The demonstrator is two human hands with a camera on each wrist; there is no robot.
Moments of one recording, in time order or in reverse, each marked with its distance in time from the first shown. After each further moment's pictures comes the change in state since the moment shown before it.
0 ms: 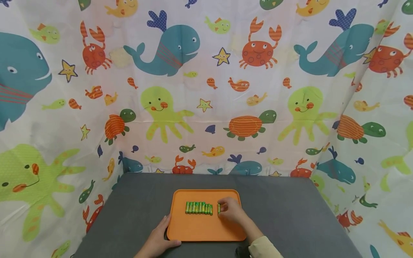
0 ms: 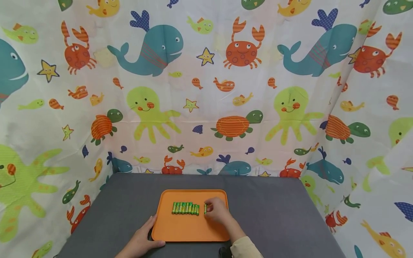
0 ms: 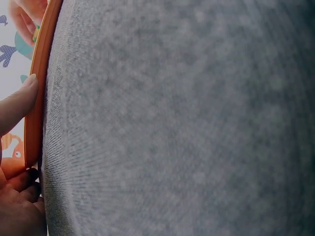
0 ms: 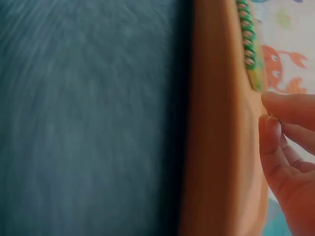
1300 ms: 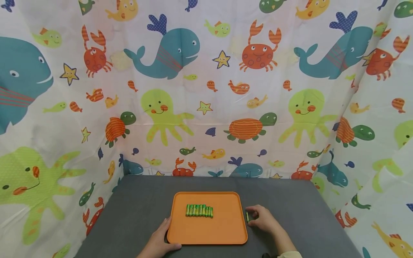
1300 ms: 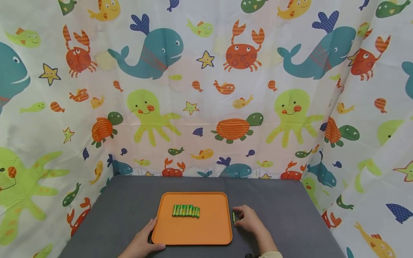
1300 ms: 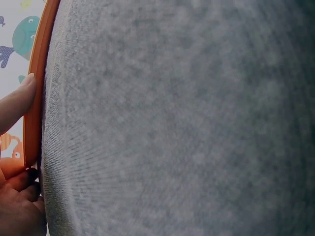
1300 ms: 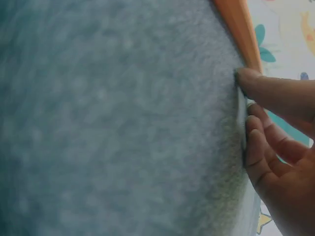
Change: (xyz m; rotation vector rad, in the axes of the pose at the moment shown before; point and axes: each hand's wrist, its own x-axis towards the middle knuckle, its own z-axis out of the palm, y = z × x) left_hand 0.001 -0.003 -0.001 -0.017 -0.015 0.020; right_hand -0.050 0.065 -0.074 -0.152 0.063 0.155
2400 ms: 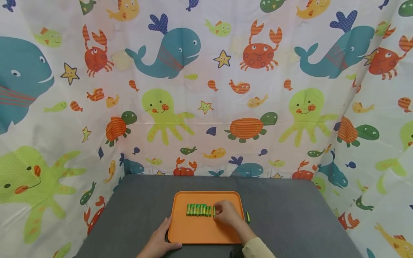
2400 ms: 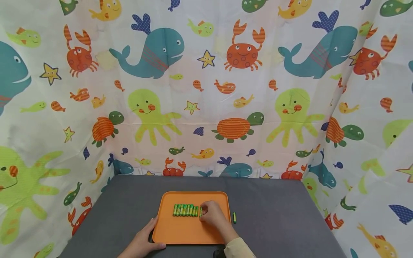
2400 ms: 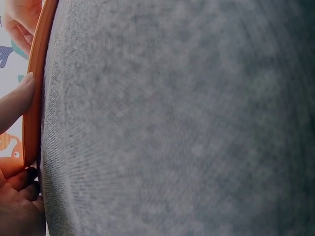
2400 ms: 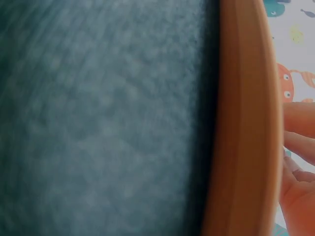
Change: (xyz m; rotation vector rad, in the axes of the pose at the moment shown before) left_hand 0.004 -0.006 0.000 0.001 -0.016 -0.017; right_hand 0.046 -0.098 0.088 0.128 -0.055 -0.083
